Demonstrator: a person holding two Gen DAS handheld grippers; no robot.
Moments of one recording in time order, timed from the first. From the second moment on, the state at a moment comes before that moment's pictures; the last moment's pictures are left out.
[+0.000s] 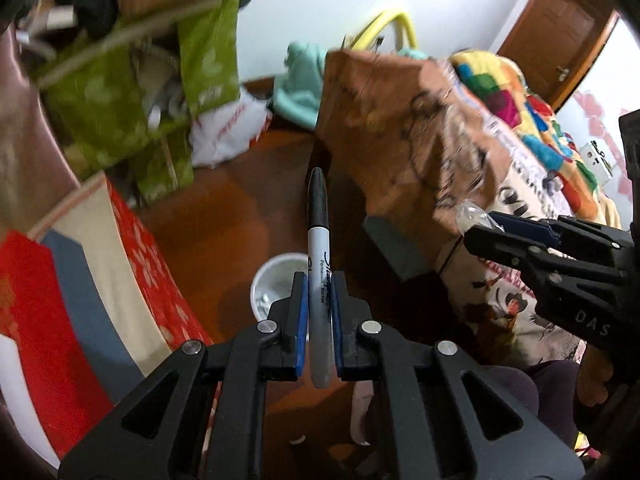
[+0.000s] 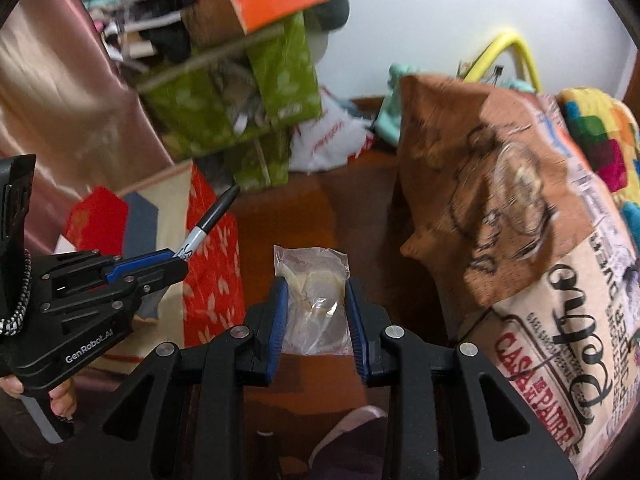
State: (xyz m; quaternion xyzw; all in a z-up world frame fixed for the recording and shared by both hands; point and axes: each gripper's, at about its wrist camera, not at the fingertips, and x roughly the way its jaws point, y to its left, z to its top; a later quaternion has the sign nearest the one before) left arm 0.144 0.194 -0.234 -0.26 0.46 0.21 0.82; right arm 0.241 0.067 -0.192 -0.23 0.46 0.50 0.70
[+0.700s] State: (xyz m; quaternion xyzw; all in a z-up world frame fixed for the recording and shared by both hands) left arm 0.195 0.218 -0.303 -0.29 0.54 0.21 0.77; right arm 0.281 0.110 -0.241 -0.21 0.54 0.49 0.65
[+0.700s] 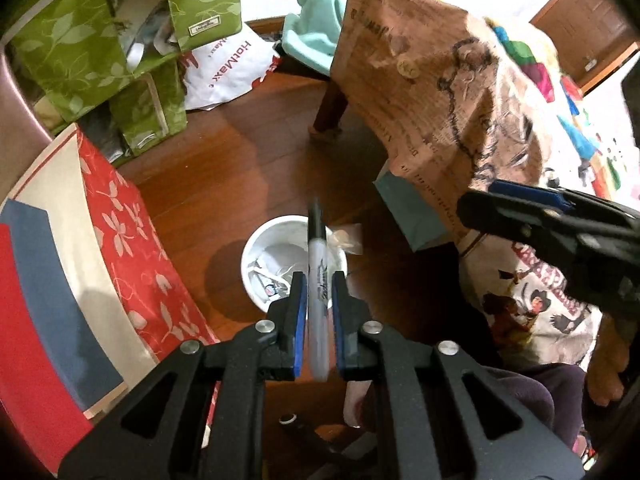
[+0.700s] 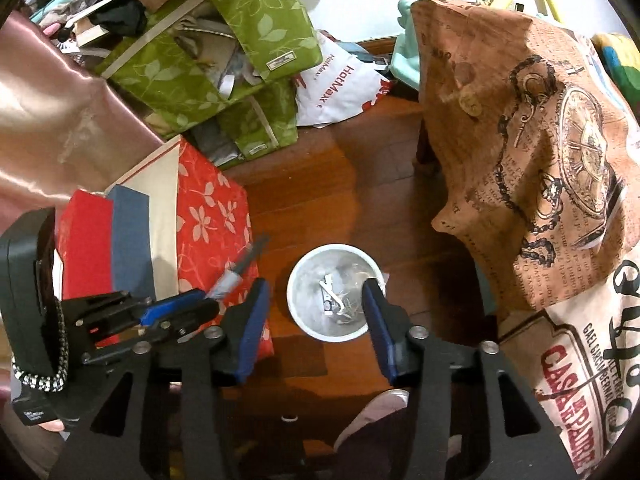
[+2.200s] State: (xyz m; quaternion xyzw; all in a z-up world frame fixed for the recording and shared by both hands) left arm 0.187 0.055 -0.046 -0.10 0.33 0.16 0.93; right arm 0.264 -0.098 -0.037 -0.11 0.32 0.46 0.82
